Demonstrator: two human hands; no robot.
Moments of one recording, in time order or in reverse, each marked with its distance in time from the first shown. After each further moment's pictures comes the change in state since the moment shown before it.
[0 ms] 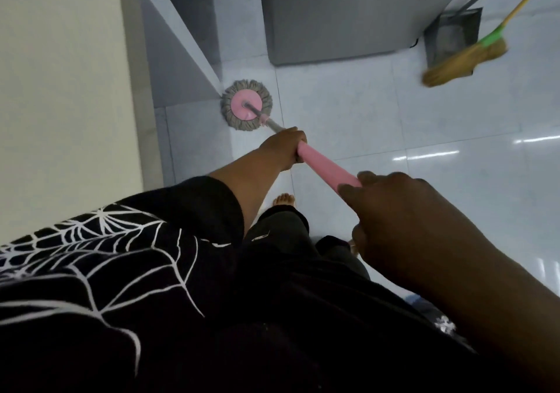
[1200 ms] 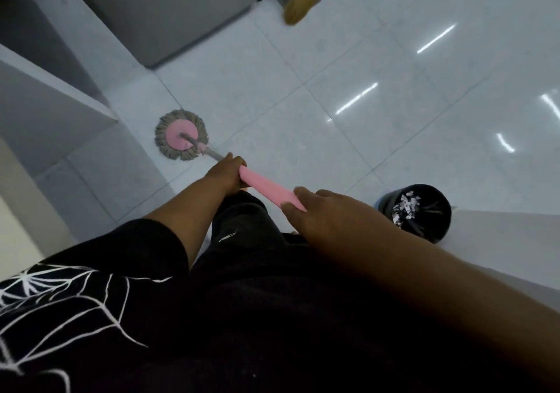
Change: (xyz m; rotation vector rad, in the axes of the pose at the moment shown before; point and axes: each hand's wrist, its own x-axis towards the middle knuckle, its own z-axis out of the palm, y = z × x) left_hand -0.113 0.072 0.217 0.253 -0.209 0.083; right_hand -0.231 -0.036 0.214 0.169 0.023 0.108
